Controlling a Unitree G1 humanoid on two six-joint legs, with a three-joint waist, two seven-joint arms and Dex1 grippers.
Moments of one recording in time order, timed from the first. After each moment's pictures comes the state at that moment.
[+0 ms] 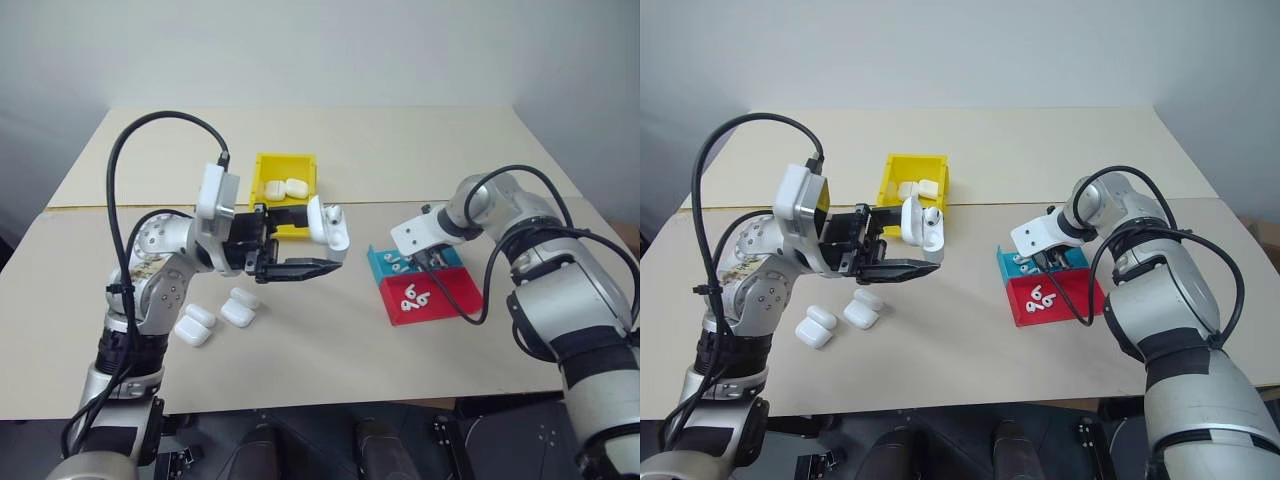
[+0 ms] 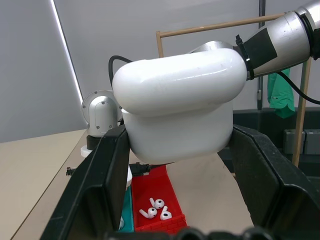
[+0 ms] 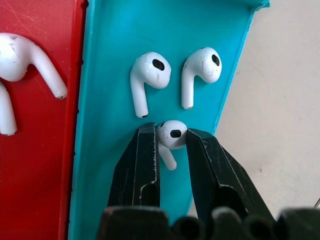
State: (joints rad) left arm -0.62 0.51 0.00 -0.17 -0.69 0.35 -1.28; right arm -1.33 -0.54 0.56 1.31 -0.54 -0.57 1.22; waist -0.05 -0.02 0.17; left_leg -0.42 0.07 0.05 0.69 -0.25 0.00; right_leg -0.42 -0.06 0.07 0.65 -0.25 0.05
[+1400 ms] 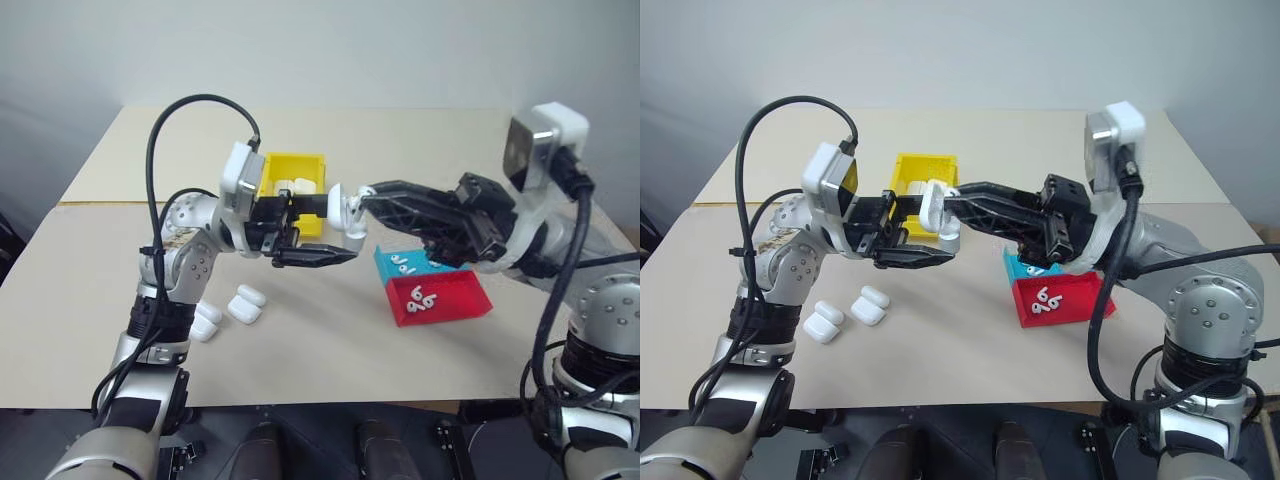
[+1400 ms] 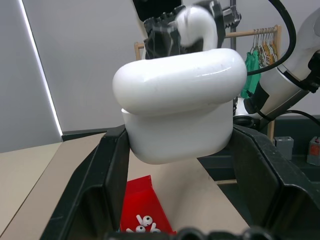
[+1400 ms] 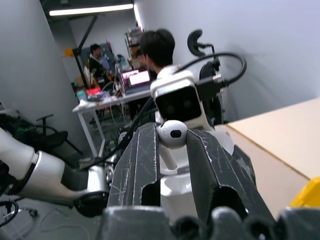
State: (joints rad) left arm -0.79 0.41 -0.05 0.06 -0.67 0.35 -1.42; right arm -0.65 -0.59 -0.22 -0.47 1.31 0.98 0.63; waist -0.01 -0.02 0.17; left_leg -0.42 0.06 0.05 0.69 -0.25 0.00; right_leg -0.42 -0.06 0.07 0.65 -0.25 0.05
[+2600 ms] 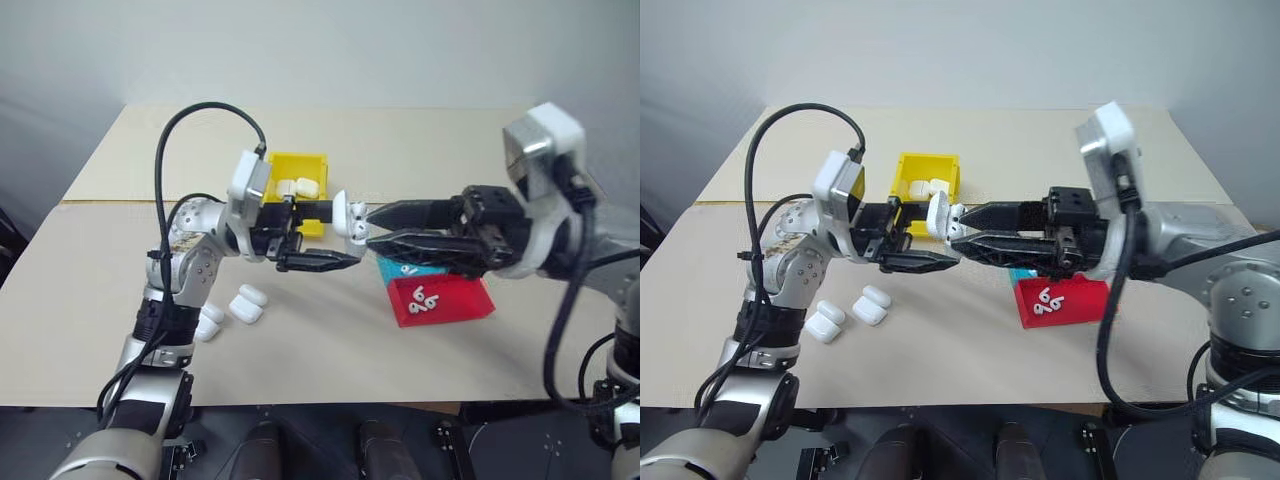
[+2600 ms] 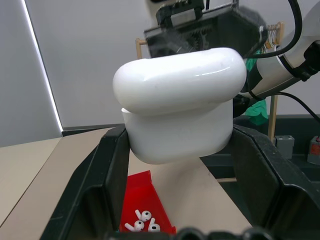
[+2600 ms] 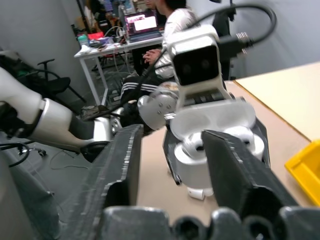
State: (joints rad) left arm -0.77 0.38 -0.05 0.06 -0.63 0.34 -1.43; right arm -0.72 -0.86 -0.18 -0.46 1.34 0.99 0.79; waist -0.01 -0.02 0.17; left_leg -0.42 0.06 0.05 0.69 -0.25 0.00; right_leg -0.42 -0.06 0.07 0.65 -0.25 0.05
